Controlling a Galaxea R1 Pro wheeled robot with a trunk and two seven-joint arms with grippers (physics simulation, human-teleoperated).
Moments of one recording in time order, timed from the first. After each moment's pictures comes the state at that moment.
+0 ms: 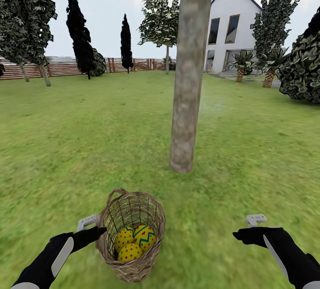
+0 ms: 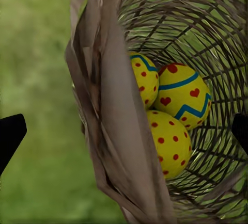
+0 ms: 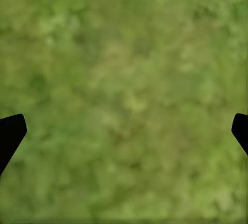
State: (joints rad) left arm -0.45 0.17 0.05 -0.72 0.40 0.51 -0.14; right arm -0.44 -0.31 0.00 -0.83 0.00 0.59 0.28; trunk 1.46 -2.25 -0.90
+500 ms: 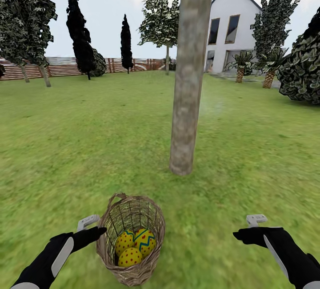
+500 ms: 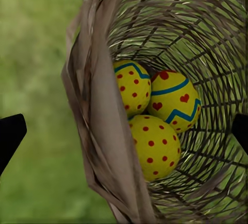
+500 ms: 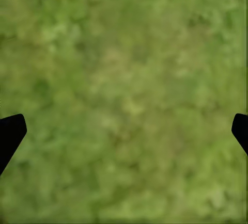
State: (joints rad) left arm -0.45 0.17 0.05 -0.72 0.40 0.51 -0.14; right arm -0.44 -0.31 0.00 -0.83 0.00 0.59 0.28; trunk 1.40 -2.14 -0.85
